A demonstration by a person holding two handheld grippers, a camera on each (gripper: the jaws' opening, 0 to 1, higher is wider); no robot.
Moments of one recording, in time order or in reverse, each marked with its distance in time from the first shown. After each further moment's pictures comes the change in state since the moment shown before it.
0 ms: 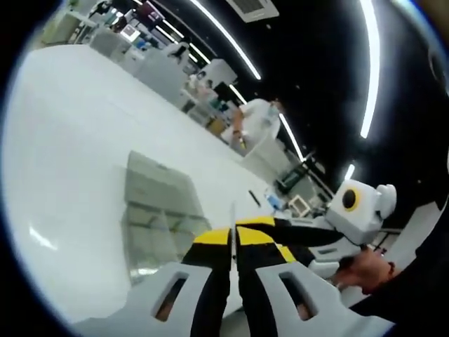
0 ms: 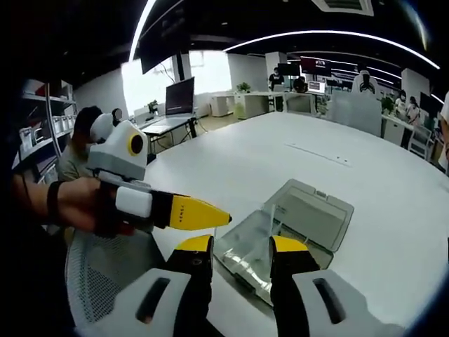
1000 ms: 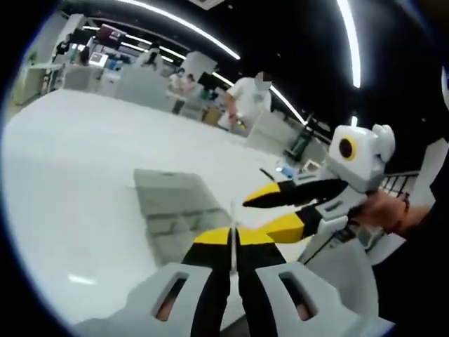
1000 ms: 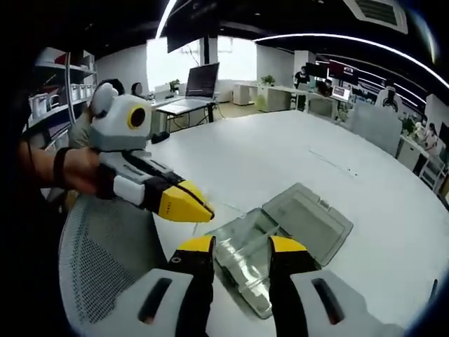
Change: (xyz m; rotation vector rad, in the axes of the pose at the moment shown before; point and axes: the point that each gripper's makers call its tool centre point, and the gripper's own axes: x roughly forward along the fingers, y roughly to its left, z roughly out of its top) left arm -0.013 0.004 -0.008 0.330 0.107 0.056; right arm -0.003 -0.008 0.002 -0.197 0.065 0.067
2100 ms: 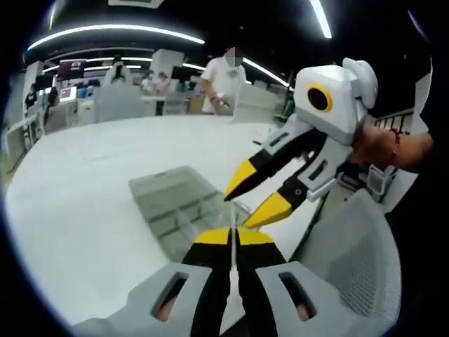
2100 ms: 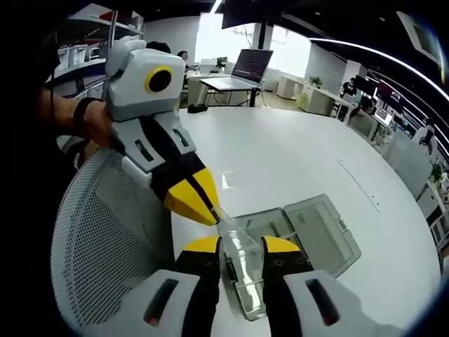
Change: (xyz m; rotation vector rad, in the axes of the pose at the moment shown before) left arm -0.005 -0.010 -0.018 0.280 0.119 -0.015; right arm 0.007 0.024 -0.007 -0.268 0.082 0.169
